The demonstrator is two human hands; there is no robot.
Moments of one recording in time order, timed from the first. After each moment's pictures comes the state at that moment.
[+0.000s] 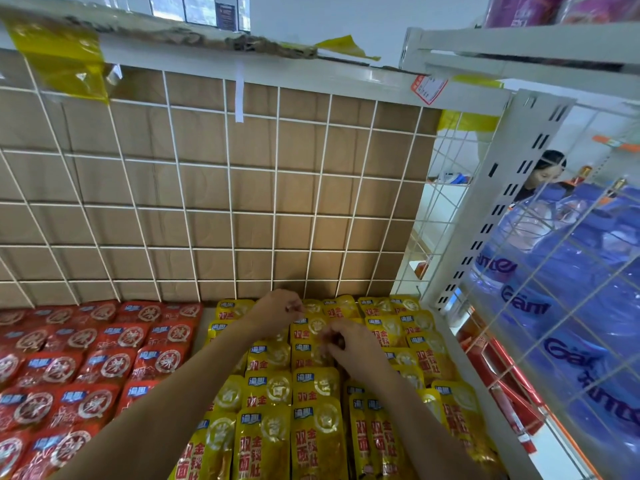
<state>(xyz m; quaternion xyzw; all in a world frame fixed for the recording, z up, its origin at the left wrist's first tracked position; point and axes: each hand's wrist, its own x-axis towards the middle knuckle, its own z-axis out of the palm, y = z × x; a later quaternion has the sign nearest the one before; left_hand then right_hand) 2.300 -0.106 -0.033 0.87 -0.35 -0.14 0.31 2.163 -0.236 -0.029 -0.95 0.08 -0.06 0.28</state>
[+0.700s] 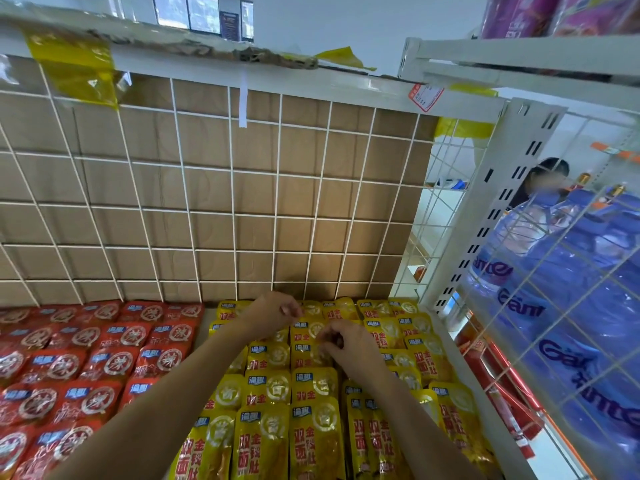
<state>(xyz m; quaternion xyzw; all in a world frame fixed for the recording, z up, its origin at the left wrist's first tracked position) 2.300 -0.092 -0.031 0.85 -0.38 -0.12 0.33 2.164 -0.235 -0.033 -0.95 0.10 -0.08 0.30</state>
